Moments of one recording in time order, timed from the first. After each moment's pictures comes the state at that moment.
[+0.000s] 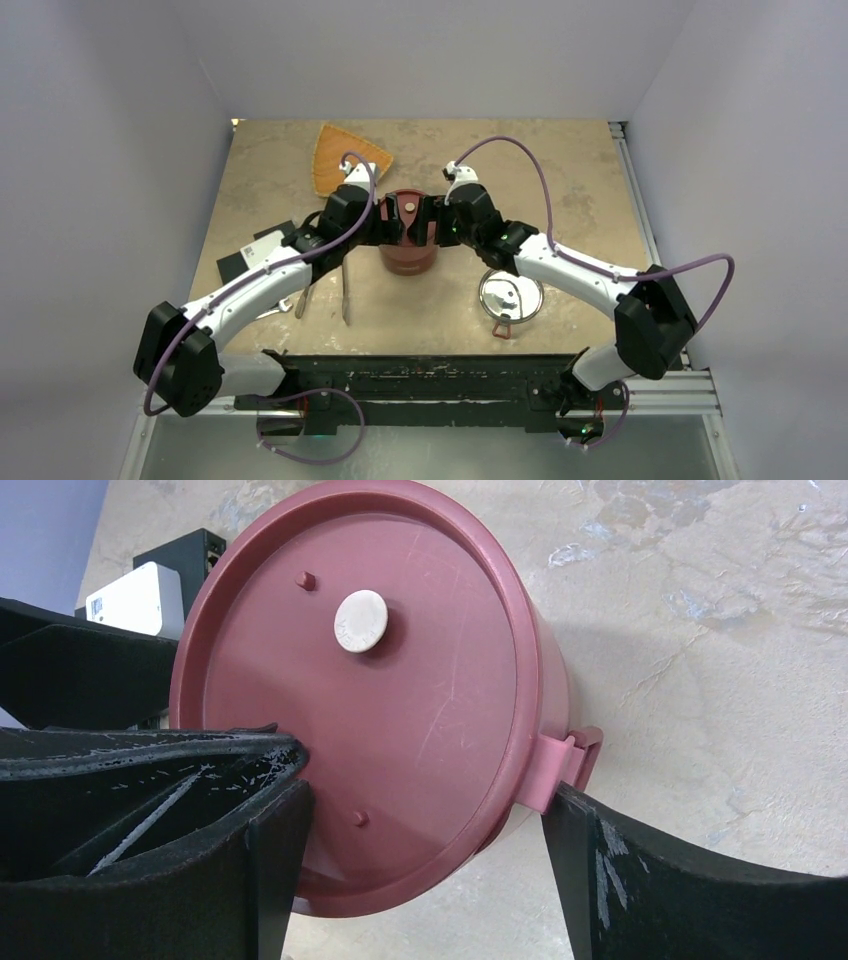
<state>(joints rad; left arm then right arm) -0.60 1.28 0.91 -0.23 -0.16 -0.45 0.77 1.50 1.04 -0.11 0.10 0.56</state>
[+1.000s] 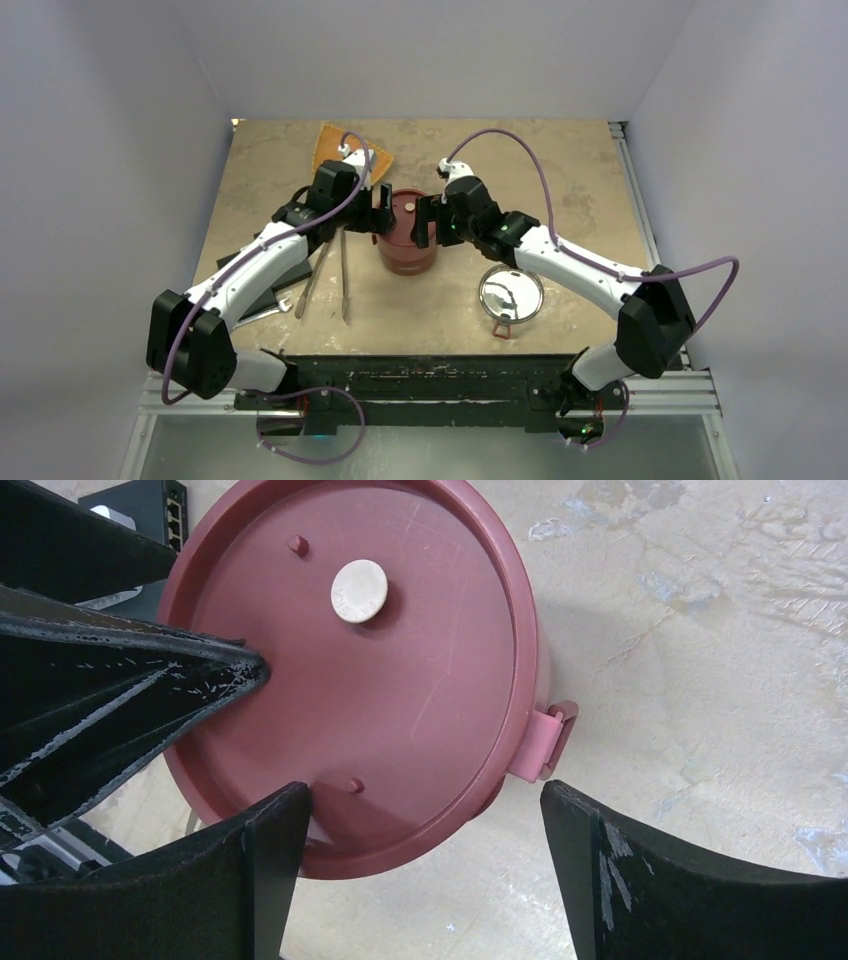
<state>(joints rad) -0.46 1.37 1.07 -0.40 0.03 -0.28 0.77 1.50 1.15 -0.30 0.11 0.48</state>
